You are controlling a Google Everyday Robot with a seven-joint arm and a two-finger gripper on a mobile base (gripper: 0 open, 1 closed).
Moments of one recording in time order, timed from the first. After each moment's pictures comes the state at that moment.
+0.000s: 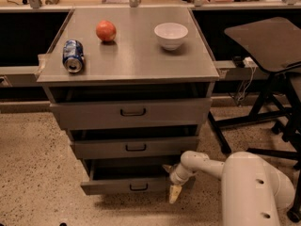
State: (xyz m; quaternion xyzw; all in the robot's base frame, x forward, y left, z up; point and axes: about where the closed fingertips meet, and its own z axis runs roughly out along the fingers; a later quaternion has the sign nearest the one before) arm 0.581 -0.112 0.188 -0.73 0.64 0.14 0.18
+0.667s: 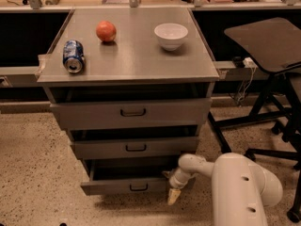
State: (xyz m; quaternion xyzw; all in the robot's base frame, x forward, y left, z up) arm 0.560 -0.115 0.150 -0.73 0.65 0.17 0.13
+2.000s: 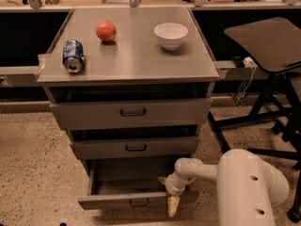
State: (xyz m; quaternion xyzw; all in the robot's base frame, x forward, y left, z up) arm 0.521 -0.092 0.171 -0.77 0.60 0.18 0.12
